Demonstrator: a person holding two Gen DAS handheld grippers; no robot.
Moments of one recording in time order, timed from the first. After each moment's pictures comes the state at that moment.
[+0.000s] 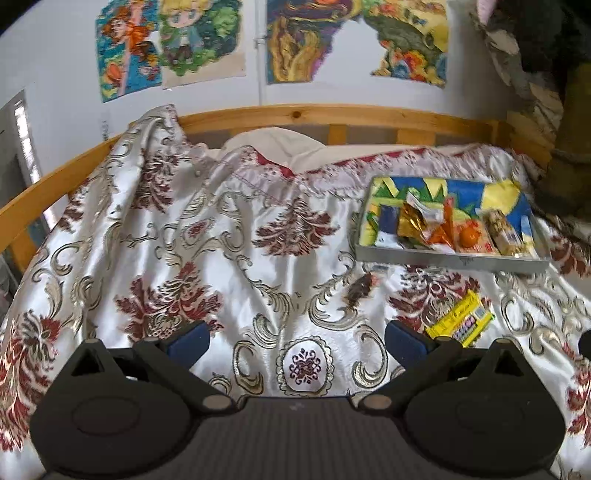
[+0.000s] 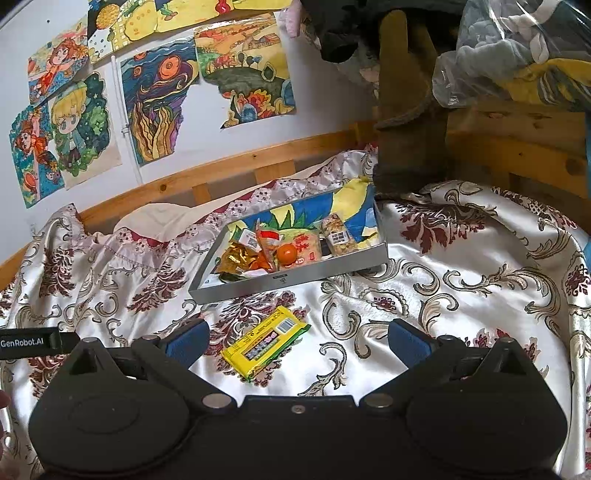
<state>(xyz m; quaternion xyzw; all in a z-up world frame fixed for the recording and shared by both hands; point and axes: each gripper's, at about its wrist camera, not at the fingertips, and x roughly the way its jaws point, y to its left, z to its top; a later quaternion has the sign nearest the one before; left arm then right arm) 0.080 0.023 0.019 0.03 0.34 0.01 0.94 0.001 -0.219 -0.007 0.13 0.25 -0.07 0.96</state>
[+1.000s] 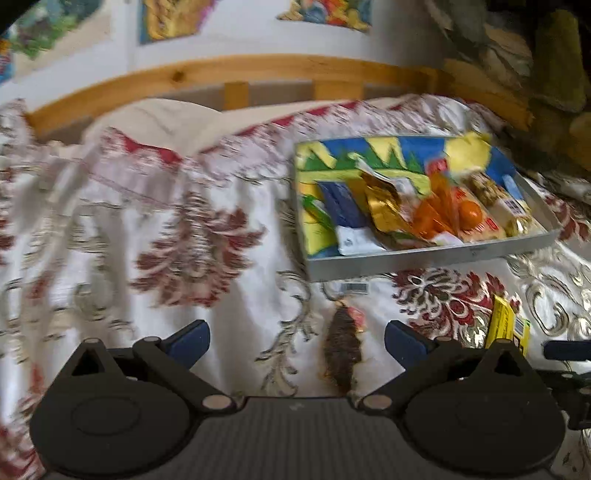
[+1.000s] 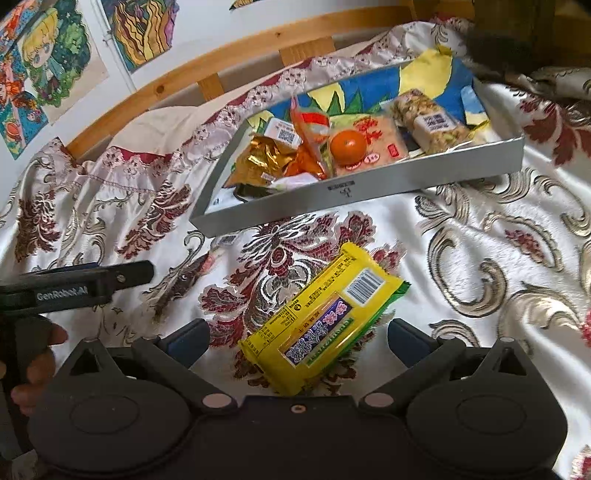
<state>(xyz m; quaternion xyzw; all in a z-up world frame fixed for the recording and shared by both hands) 0.263 0.029 -0.078 0.06 0.37 -0.19 0.91 0.172 -0.194 -0.103 0.17 0.40 0.00 0.90</state>
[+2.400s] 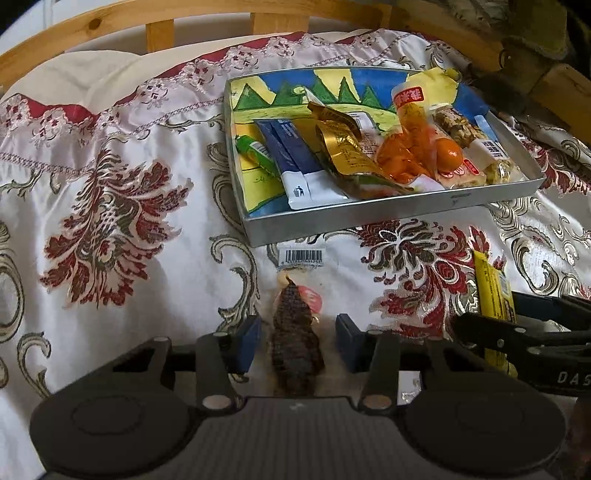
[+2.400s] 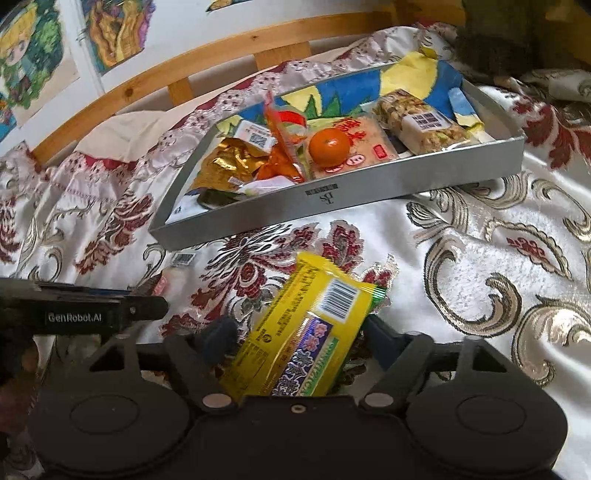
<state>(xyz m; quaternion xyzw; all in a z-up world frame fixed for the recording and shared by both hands) 0.303 0.004 -0.110 0.08 0.45 -0.26 0.85 0.196 -0.186 -0.127 0.14 0.38 -0.06 0.91</state>
